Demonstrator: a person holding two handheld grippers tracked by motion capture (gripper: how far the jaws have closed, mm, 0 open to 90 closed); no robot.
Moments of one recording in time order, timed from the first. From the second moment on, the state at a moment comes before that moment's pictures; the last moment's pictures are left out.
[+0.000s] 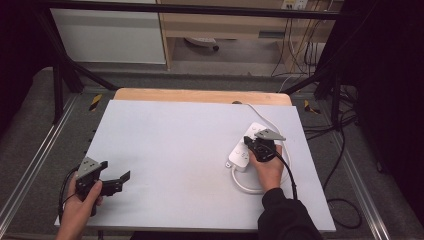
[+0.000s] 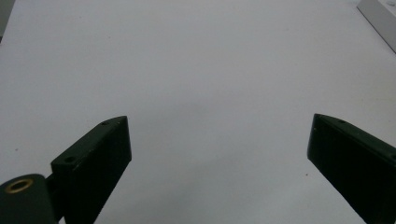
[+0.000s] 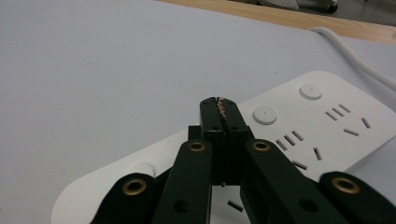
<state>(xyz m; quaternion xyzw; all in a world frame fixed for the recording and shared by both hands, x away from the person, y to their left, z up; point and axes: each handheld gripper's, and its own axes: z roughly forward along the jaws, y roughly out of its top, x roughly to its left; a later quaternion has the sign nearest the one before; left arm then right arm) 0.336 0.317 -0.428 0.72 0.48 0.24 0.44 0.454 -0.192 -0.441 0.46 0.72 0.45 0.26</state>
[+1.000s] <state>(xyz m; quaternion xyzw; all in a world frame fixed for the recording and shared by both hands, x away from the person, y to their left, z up) 0.335 0.318 -0.426 0.72 0.48 0.25 0.44 0.450 -0.191 -0.433 0.46 0.72 0.46 0.24</state>
